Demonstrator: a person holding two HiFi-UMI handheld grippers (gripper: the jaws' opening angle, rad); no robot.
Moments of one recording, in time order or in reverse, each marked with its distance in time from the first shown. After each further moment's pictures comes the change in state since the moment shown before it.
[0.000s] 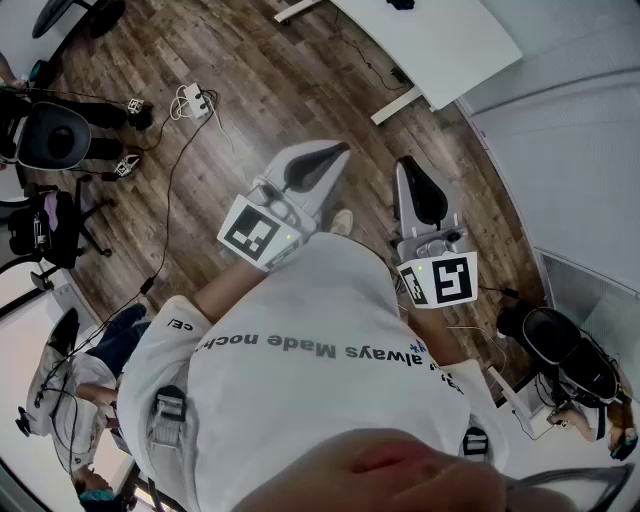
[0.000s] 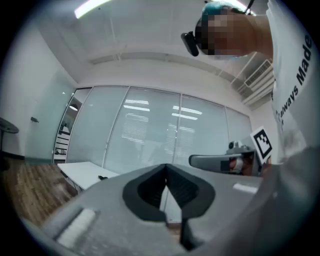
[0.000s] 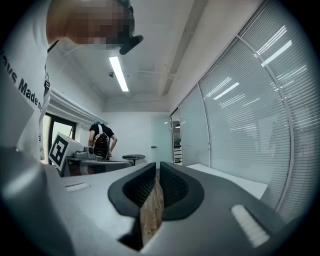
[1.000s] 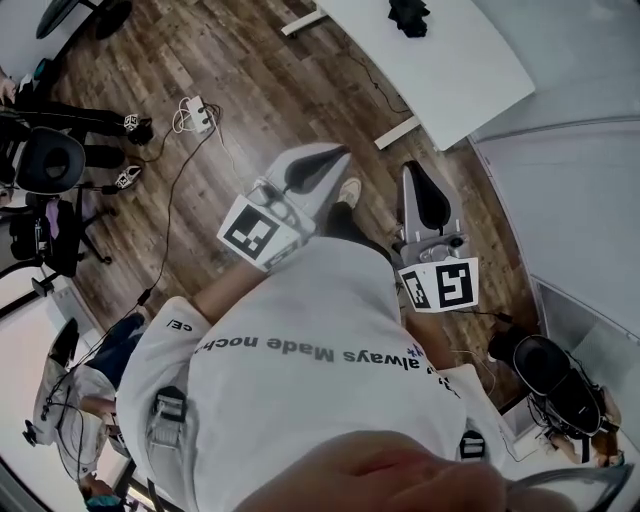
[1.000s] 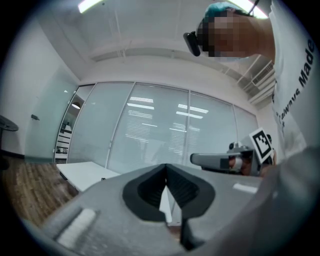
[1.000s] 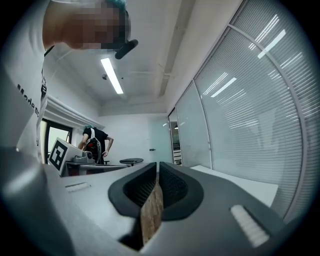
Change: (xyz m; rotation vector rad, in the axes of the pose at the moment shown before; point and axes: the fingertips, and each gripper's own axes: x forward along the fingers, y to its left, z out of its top) left arm 0.074 0.115 -0.005 -0.019 0.014 0.022; right arm 0.114 -0.078 -0.003 0.049 -0.026 0.004
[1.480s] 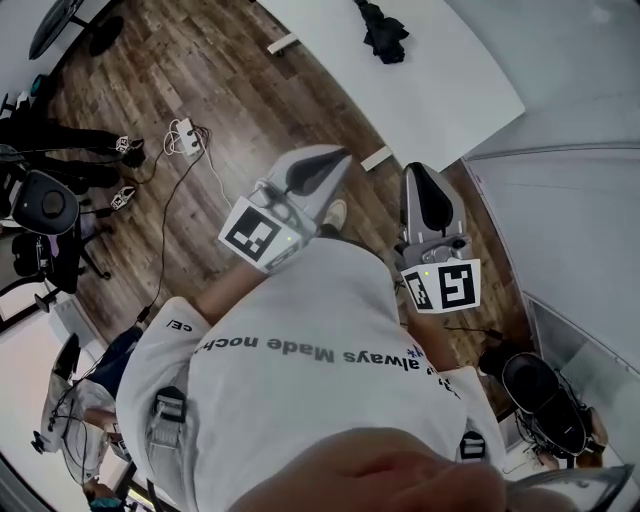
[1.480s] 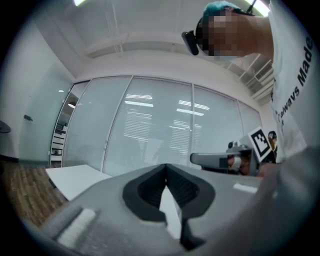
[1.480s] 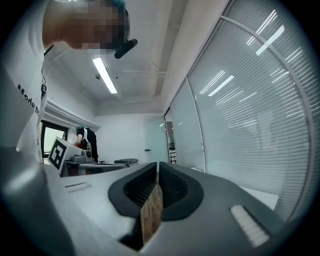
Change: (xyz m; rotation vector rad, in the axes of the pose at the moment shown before) left arm 0.158 0.048 0.011 0.022 0.004 -0.014; right arm 0.059 -0.155 0.024 -0.001 0.001 -0.013
